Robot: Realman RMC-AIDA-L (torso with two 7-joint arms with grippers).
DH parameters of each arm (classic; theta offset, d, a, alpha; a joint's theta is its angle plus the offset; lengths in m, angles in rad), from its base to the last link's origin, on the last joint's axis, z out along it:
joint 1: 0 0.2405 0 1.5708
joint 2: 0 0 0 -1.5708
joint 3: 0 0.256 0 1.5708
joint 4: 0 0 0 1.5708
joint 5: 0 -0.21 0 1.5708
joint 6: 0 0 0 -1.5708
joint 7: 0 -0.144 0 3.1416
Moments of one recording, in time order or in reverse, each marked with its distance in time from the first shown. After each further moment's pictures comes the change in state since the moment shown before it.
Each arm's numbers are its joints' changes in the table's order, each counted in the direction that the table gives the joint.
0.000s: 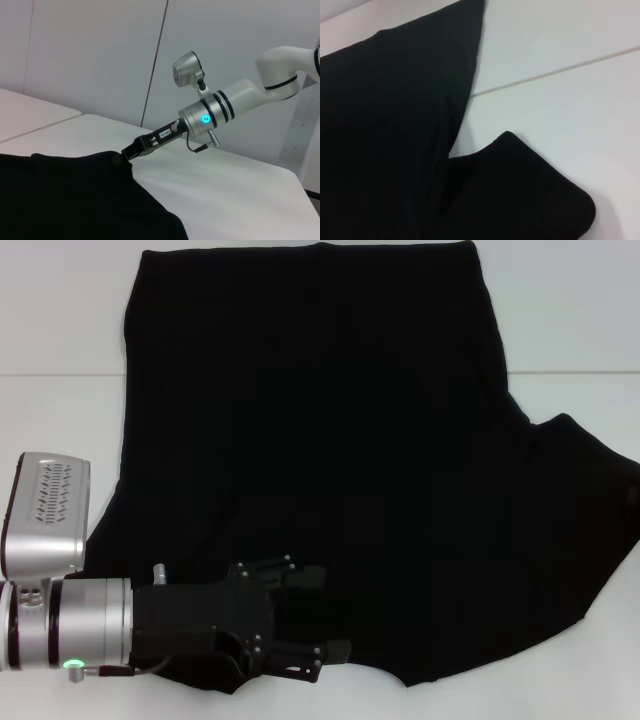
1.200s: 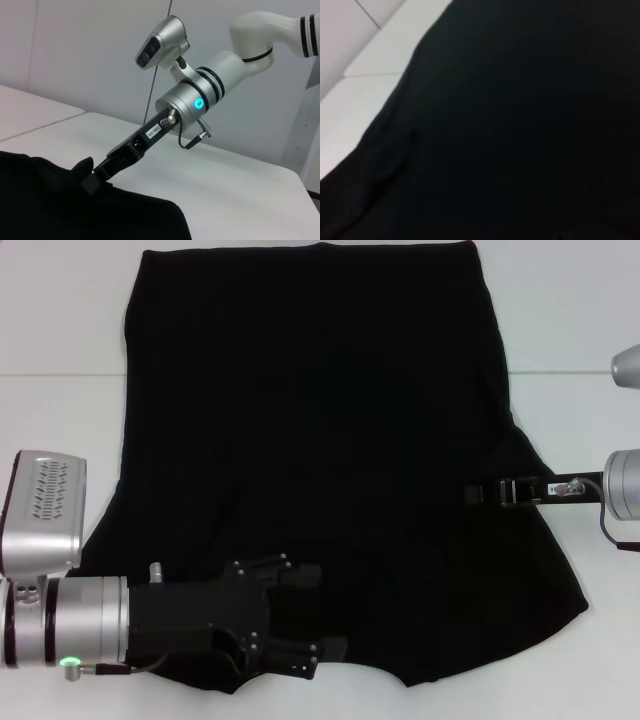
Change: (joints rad) left arm 0.000 -0.005 -0.002 0.000 0.000 -0.002 0.011; right arm 0.189 -0.022 -0.253 -0.013 0.038 -0.233 -0.148
